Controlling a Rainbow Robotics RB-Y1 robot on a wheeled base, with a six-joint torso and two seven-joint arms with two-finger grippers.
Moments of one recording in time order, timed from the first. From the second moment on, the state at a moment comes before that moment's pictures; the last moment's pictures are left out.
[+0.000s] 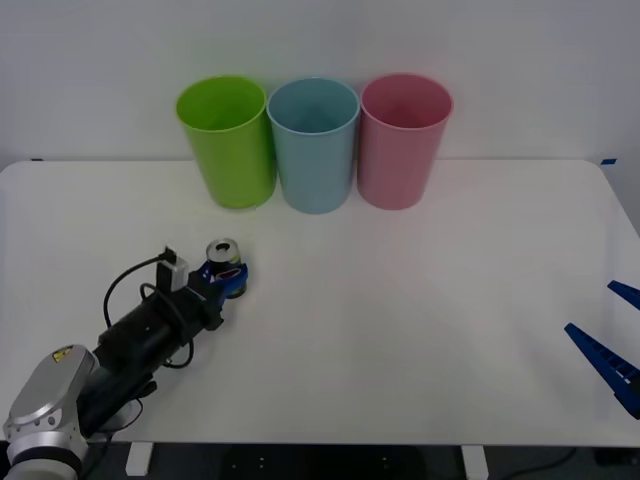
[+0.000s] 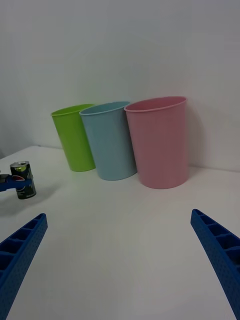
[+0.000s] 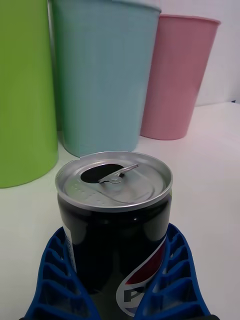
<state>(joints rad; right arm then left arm) 0.35 -0.40 -0.52 -1.66 0.96 -1.22 0.00 -0.16 0.19 0.14 -1.14 -1.16 -0.78 -0.36</state>
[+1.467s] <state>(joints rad) 0.35 -0.40 -0.52 -1.66 0.96 -1.22 0.00 -0.38 0.28 0.15 -1.46 -1.23 -0.75 0.28</state>
